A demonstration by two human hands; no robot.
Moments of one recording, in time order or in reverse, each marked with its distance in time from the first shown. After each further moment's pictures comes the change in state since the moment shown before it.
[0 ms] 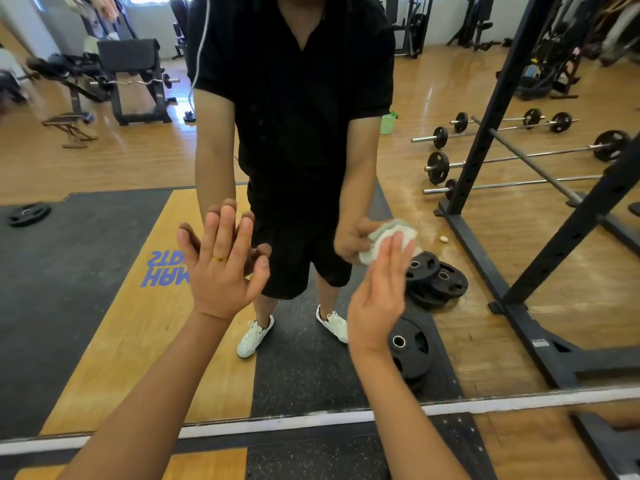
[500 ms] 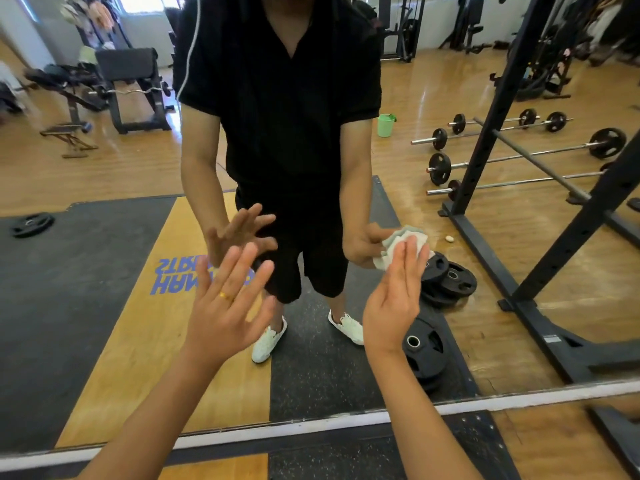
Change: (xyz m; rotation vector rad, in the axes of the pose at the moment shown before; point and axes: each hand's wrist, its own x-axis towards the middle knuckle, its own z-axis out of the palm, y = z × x) left_hand -0.037 -0.064 -0.063 -0.258 -0.156 0.126; right_hand -0.029 -0.037 0.032 -0.053 -0.021 -0.010
